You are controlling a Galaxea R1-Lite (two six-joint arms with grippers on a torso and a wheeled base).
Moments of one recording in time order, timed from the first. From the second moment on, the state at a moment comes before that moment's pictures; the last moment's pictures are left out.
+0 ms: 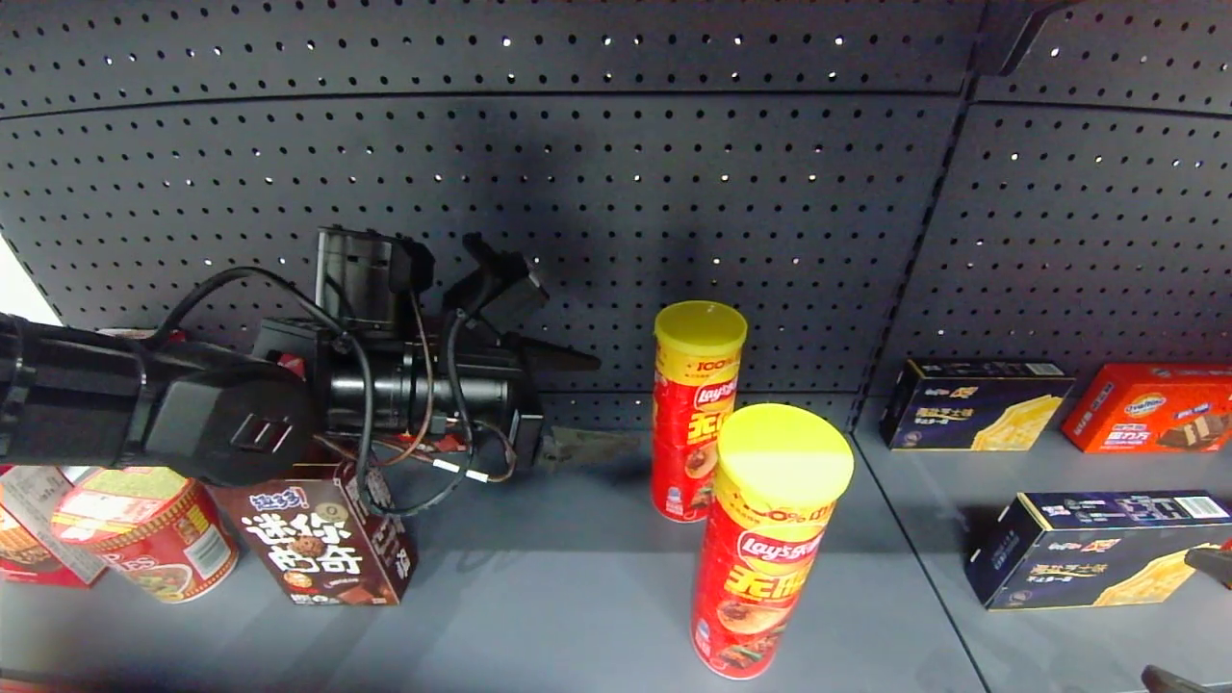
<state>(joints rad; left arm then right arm) -0.37 1.85 -1.12 -0.32 -0.76 0.36 0.60 0.68 -0.42 -0.09 0.01 0.00</state>
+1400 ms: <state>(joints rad) -0.36 1.32 -0.80 -0.31 -0.19 0.27 0.66 1.10 -0.54 -0.26 -0.15 0.00</state>
